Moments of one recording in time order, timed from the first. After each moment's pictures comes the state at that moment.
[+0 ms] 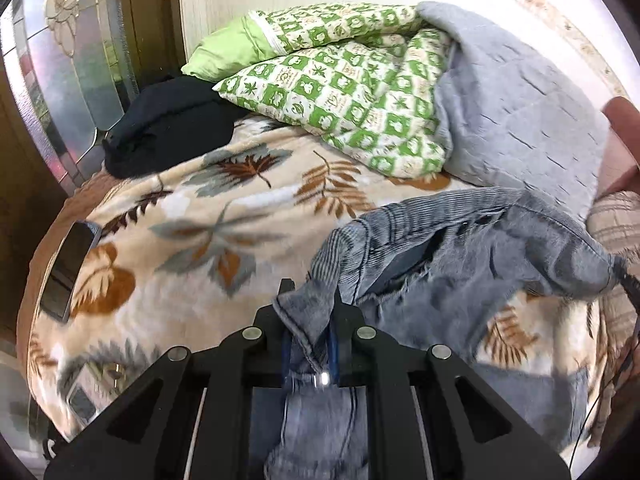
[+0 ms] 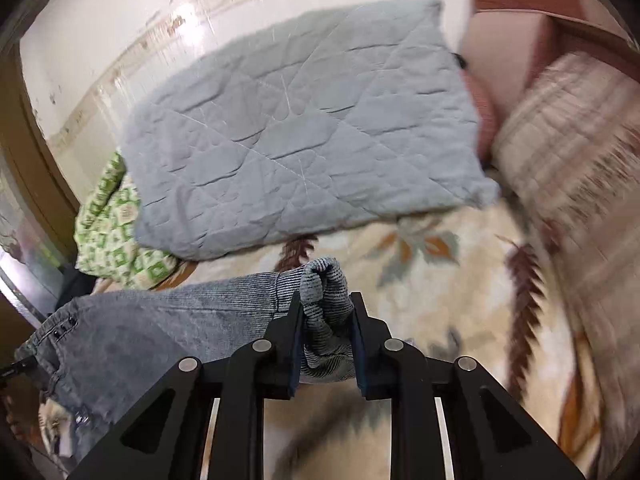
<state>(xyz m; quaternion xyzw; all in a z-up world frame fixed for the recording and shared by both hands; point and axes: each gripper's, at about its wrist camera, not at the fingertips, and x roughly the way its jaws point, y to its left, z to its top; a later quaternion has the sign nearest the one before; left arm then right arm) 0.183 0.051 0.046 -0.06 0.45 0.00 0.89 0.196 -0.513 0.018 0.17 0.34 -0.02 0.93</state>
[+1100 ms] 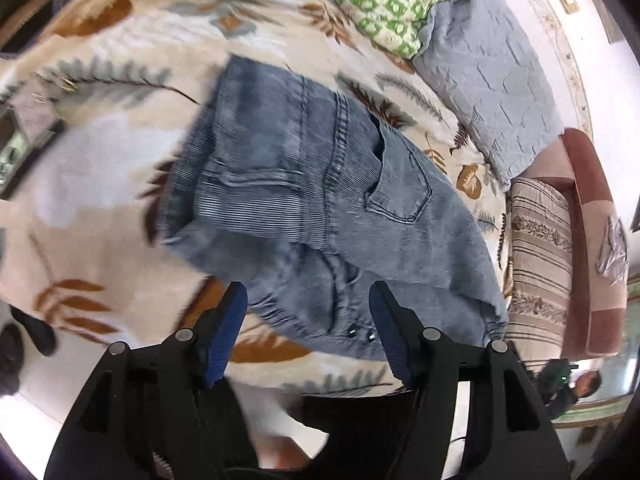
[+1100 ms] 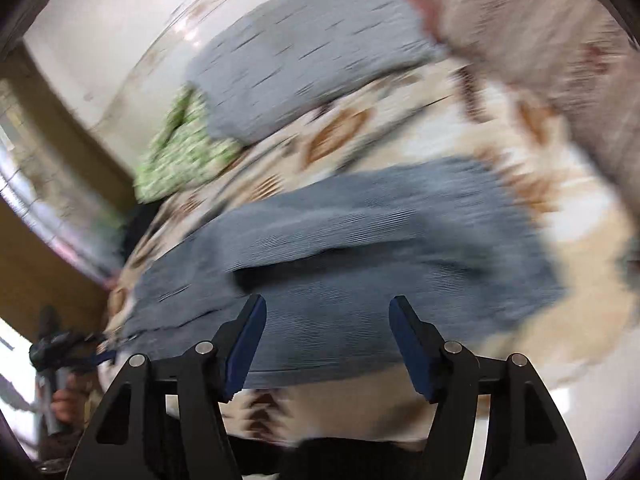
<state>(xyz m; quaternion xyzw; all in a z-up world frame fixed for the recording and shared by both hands) 0.054 0.070 -0.038 -0.27 0.59 -0.10 0.76 -0.050 -0.414 -0.050 0.26 0.41 0.07 0.87</state>
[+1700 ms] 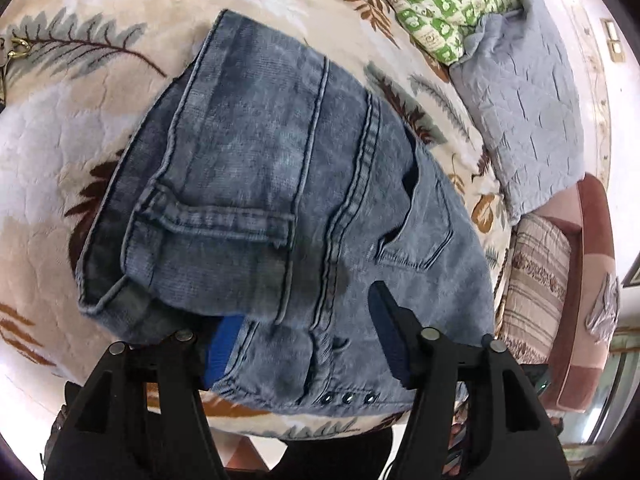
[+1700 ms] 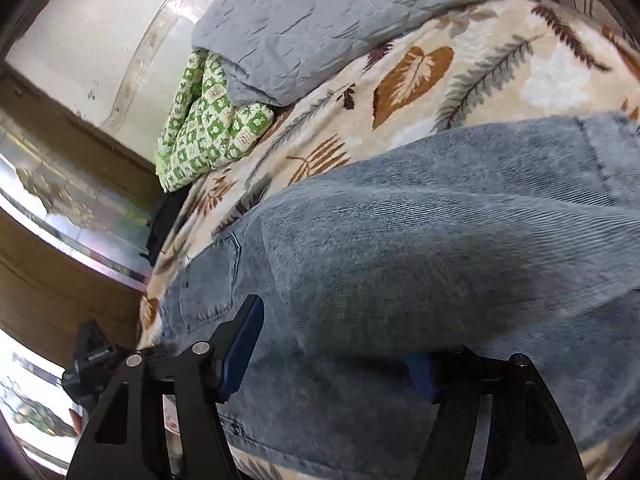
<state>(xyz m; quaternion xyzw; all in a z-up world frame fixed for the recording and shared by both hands) 0.107 0.060 -0.078 -0.34 0.61 -0.07 0.72 0.047 -0.361 -0.091 0.34 0.42 0.11 0.83</state>
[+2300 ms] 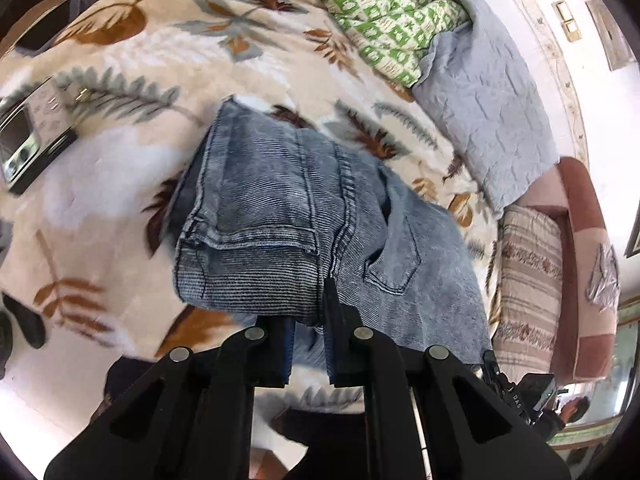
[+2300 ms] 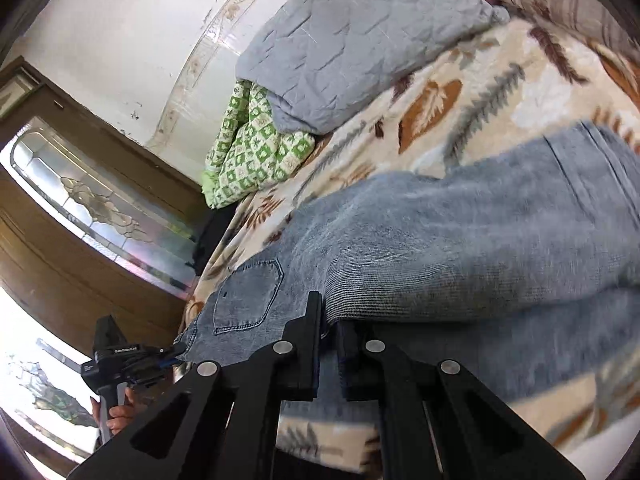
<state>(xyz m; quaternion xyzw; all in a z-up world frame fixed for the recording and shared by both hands) 0.049 0.084 -0.018 -0.30 0.56 -0.08 0.77 -0.037 -0.375 -0.054 0.36 0.37 0.15 0.84</state>
